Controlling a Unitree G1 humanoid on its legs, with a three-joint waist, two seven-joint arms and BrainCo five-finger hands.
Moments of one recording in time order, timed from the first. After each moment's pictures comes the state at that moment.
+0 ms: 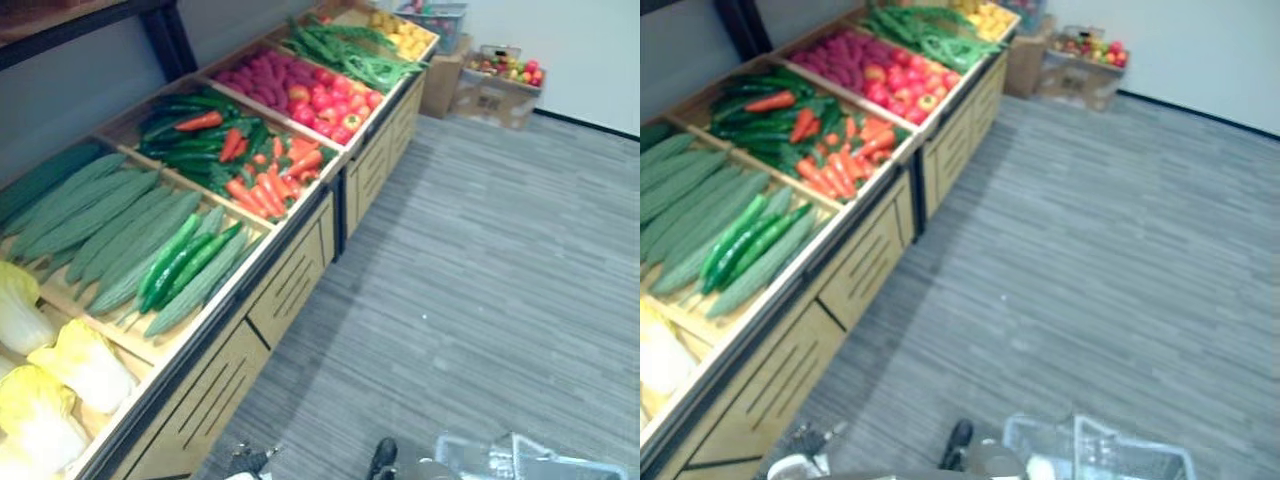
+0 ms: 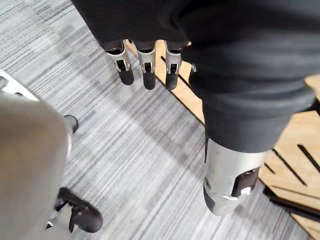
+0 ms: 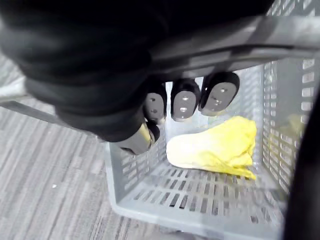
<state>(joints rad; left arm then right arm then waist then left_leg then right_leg) 0.08 0.08 0.20 1.06 -0.10 -0.08 0.15 0.18 -0.08 -0.33 1.11 -0.08 -0.07 -0.10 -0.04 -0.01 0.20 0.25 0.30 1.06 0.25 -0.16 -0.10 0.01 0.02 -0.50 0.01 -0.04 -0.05</state>
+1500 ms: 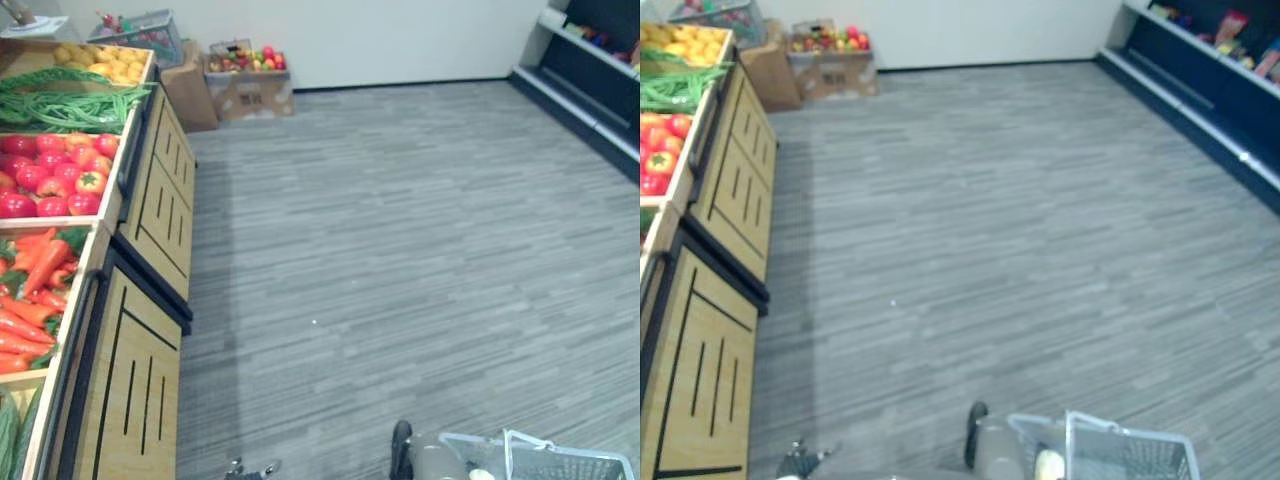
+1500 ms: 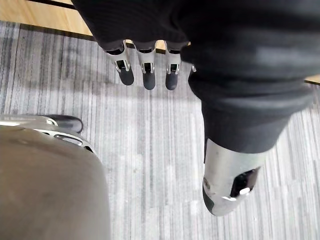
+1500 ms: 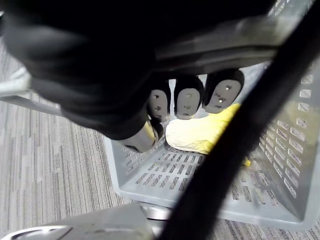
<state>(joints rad) 0.14 0.06 0.24 1.05 -0.06 -0.13 0.15 0.21 -0.05 -0.28 1.07 -0.10 -0.13 -0.17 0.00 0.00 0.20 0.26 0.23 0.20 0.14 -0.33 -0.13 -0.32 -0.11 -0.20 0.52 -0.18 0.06</state>
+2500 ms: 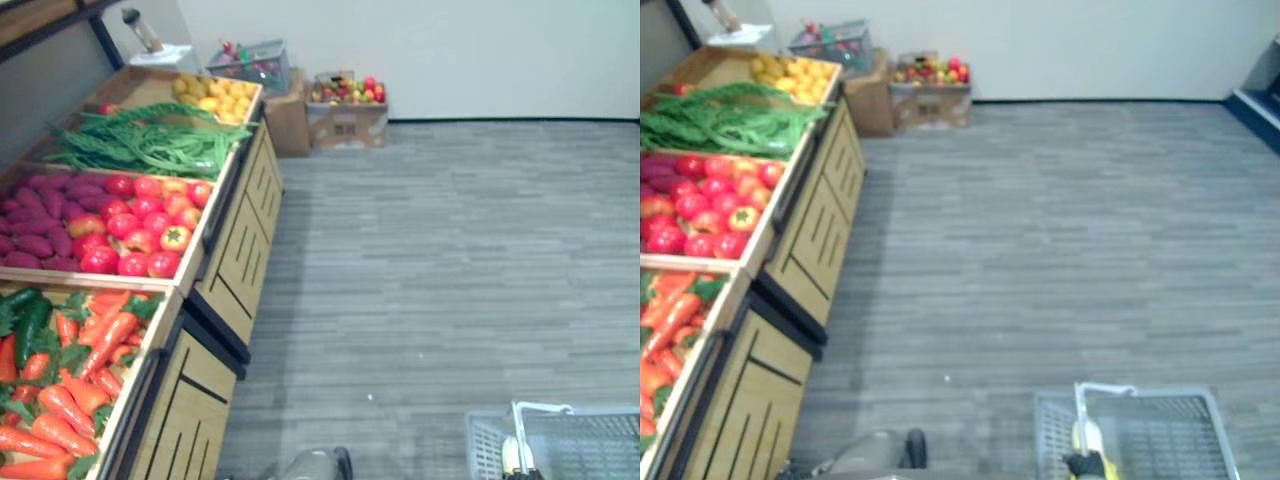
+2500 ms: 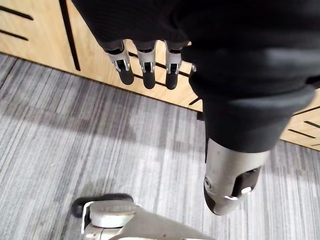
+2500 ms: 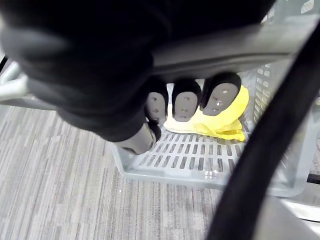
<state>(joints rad) 0.22 0.12 0.13 1.05 -0.07 -0.11 0.22 0.13 -0.15 -0.31 1.12 -0.20 -0.13 -0.17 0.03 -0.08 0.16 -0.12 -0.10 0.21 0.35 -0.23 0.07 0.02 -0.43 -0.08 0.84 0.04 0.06</state>
